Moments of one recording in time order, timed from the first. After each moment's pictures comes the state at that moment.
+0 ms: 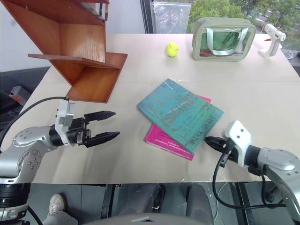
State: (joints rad) left arm -0.09 0.79 0.23 -0.20 -0.67 0.42 -1.19; right arm 0.17 -0.78 -0.16 -0.65 0.52 0.63 0.77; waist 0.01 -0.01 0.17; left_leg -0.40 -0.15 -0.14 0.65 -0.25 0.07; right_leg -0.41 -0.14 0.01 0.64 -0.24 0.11
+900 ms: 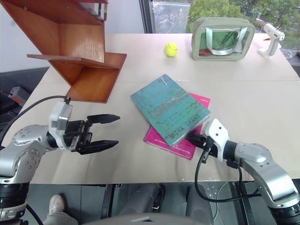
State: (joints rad) left arm -0.10 0.81 0.23 -0.25 -0.77 0.43 -1.35; right arm 0.04 -0.70 0.03 -0.56 0.44 0.55 0.76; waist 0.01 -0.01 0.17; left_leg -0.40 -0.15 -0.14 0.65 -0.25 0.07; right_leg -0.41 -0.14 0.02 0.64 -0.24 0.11
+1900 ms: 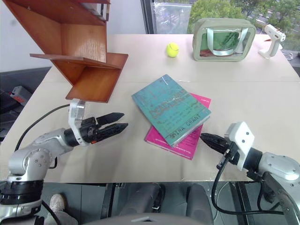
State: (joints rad) left arm -0.22 0.67 0.24 -0.14 -0.97 0.94 -0.85; right arm 0.25 -0.70 -0.31 -0.77 0.66 0.52 0.75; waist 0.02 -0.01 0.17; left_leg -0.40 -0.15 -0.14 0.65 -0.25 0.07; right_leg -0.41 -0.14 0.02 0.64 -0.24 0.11
